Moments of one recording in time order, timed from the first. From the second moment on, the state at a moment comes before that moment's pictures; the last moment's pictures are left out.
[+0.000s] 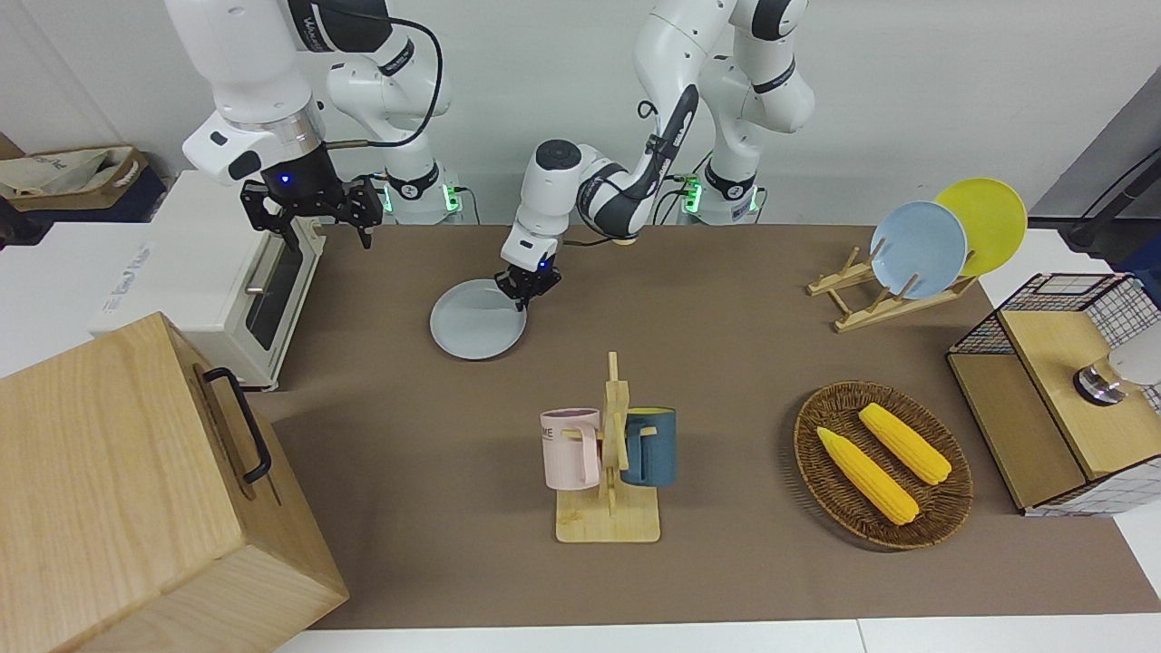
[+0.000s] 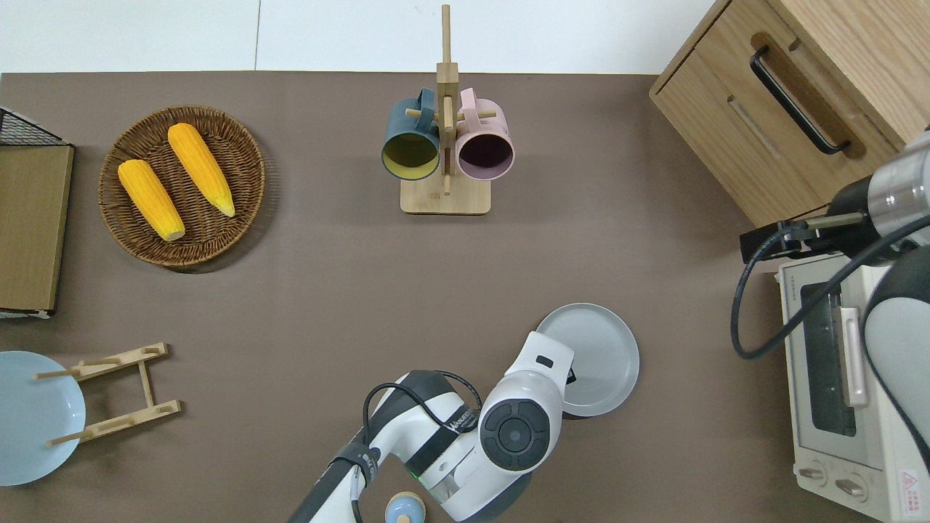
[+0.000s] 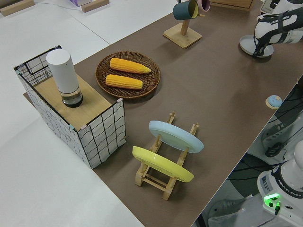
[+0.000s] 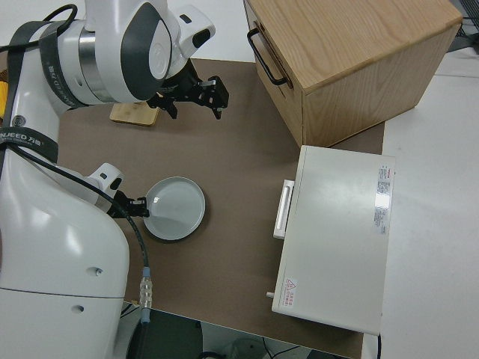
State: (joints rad) left arm -0.70 0.33 -0.21 -2.06 -0.04 2.62 -1.17; right arm -0.07 0.06 0.16 -1.49 -0.04 1.53 0.02
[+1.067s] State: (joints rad) left arm -0.70 0.33 -0.19 -2.05 -0.01 2.60 -1.17; right arm -0.07 0.06 0.16 -1.49 -0.04 1.53 0.02
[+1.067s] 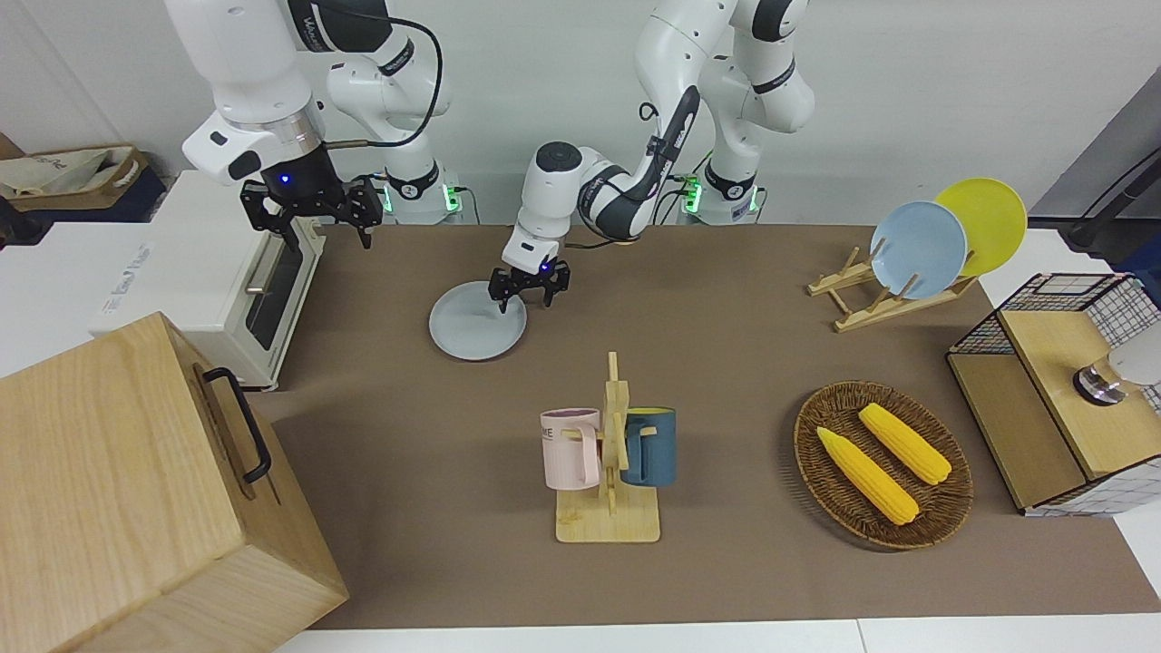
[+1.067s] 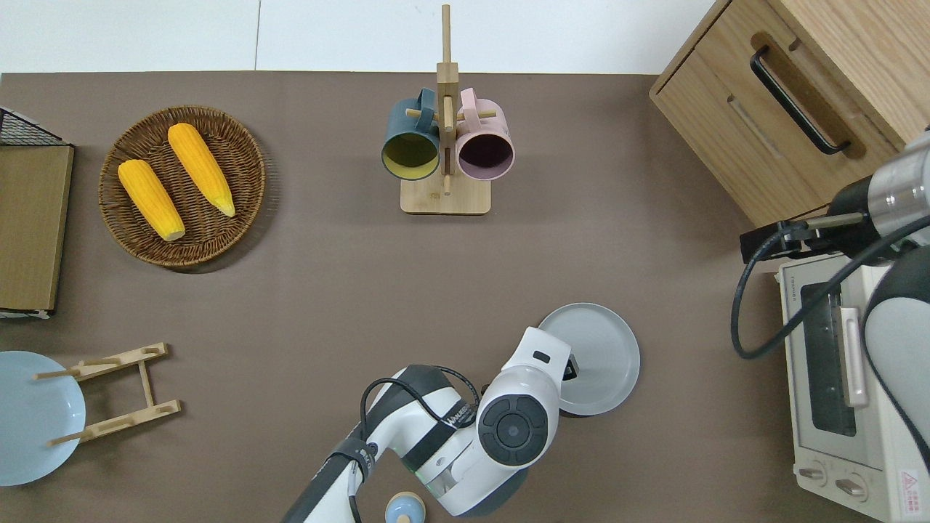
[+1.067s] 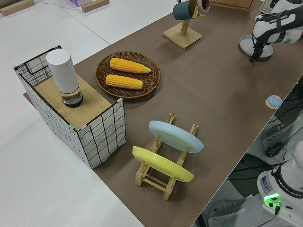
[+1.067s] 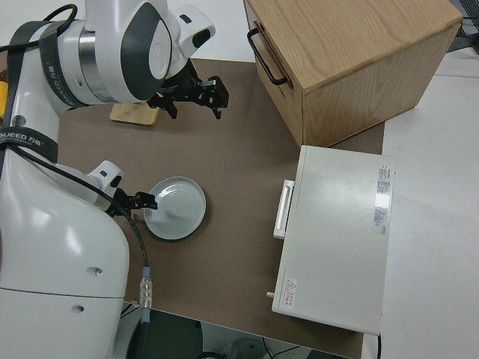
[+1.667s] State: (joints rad) left arm -0.51 0.16 -0.17 -2.06 -0.07 2.22 -0.81; right arm -0.07 0.06 0.16 -1.49 -0.04 1.53 0.02
